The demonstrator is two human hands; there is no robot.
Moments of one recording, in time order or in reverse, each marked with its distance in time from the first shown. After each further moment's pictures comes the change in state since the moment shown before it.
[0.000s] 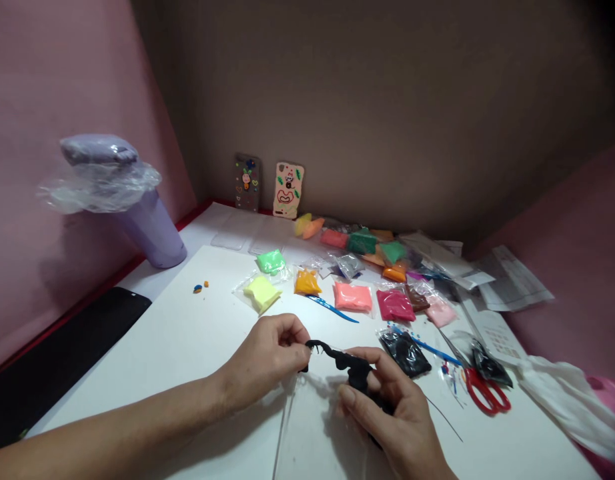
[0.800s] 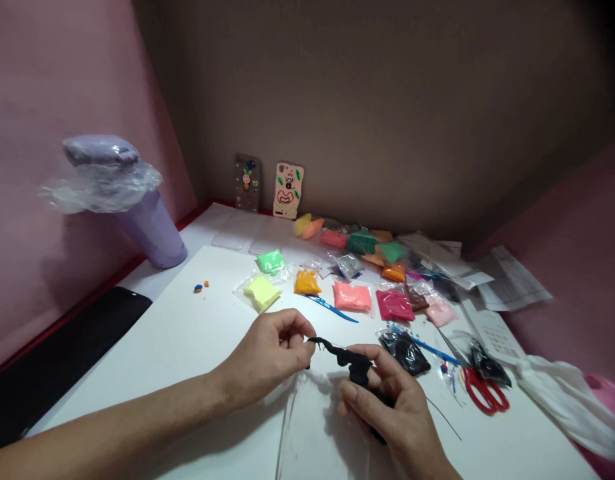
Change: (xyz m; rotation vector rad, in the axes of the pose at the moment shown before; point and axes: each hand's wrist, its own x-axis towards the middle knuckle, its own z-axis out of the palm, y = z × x) left_hand 0.002 -0.003 -0.001 0.072 0.002 0.089; right_hand 0.003 0.003 -0.005 0.051 -0.076 0.052
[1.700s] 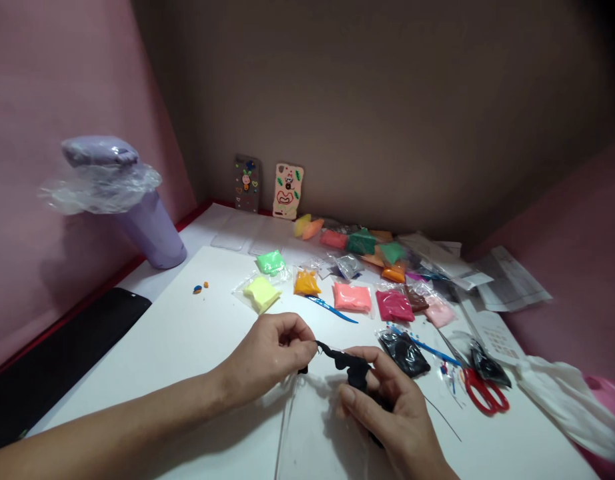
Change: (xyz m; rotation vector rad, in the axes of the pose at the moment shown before) left_hand 0.000 0.001 -0.001 -0.024 -0.037 -0.031; right_hand -0.001 0.000 0.002 -0.027 0.024 -0.013
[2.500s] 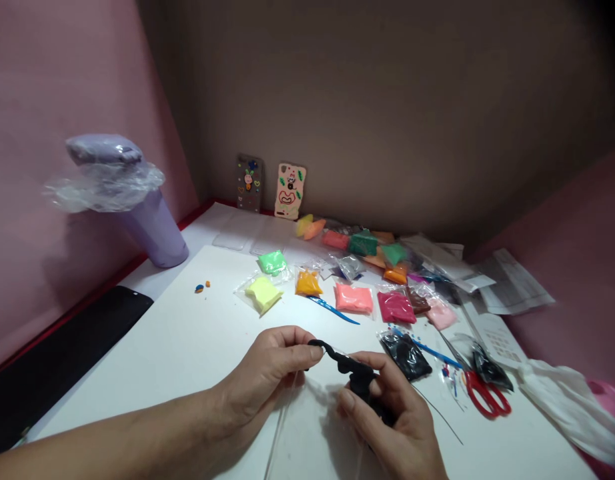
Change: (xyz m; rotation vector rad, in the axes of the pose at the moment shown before) left_hand -0.010 -0.005 0.018 -0.586 0.053 -0.233; right_hand -0.009 -0.004 0.010 -0.127 0.162 -0.116
